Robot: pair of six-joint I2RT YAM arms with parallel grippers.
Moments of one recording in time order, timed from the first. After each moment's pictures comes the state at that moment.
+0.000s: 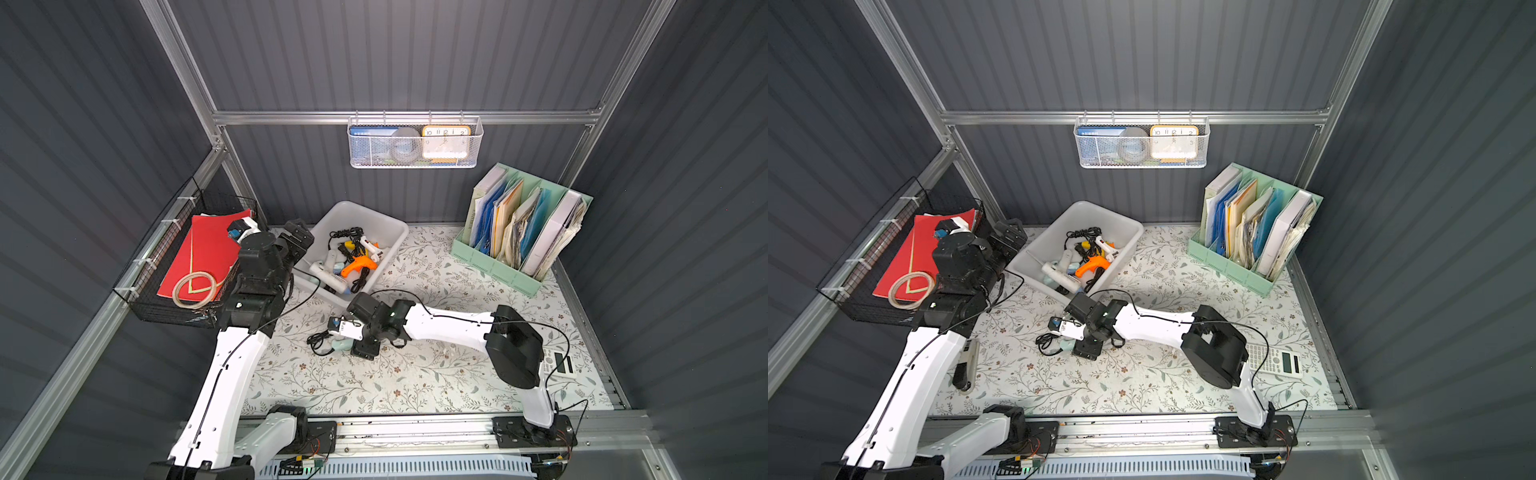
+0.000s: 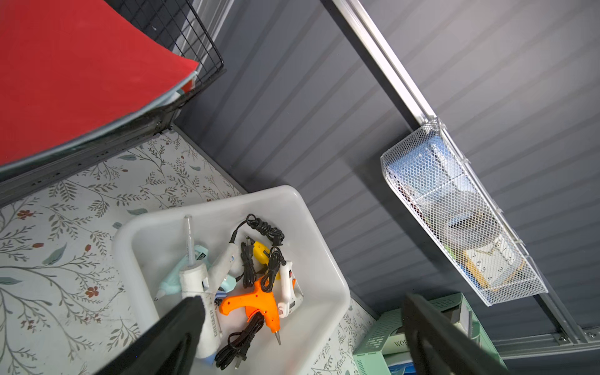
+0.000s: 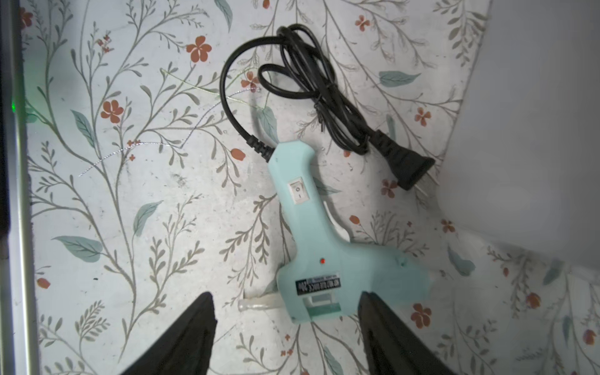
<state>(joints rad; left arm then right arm) -0.08 1.05 1.20 -0.37 -0.20 -0.80 1.09 2.08 1.60 -0.56 -0.11 -0.34</state>
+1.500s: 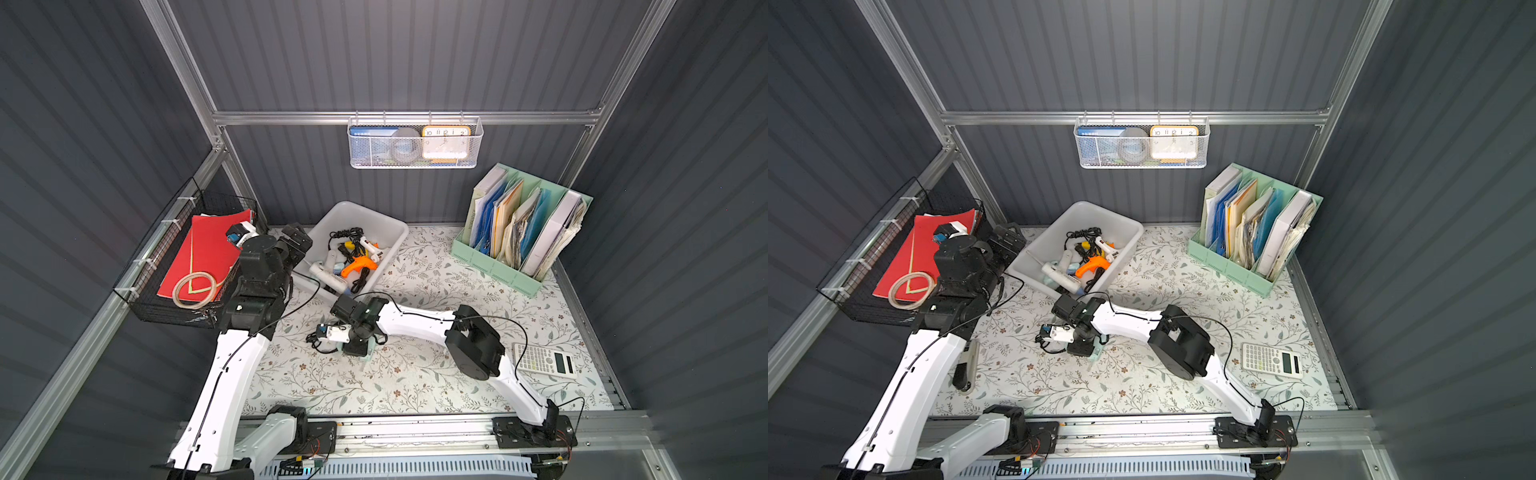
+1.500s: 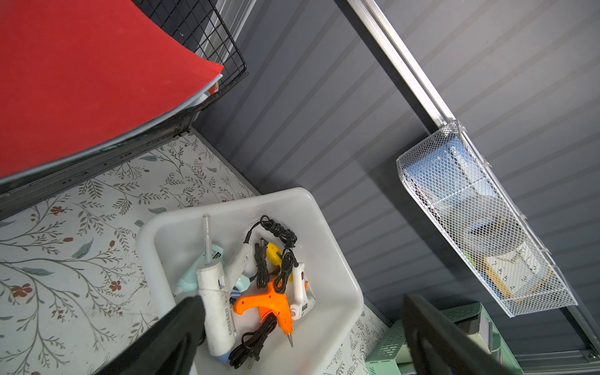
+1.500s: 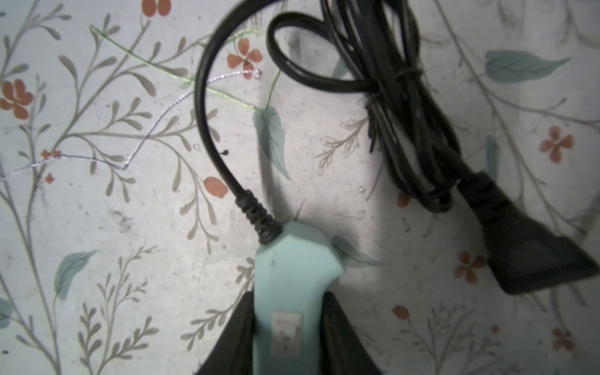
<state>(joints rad) -0.08 1.04 1.18 -0.39 -0.24 -0.79 1.07 2.37 1.92 -0.74 -0.17 -0.40</state>
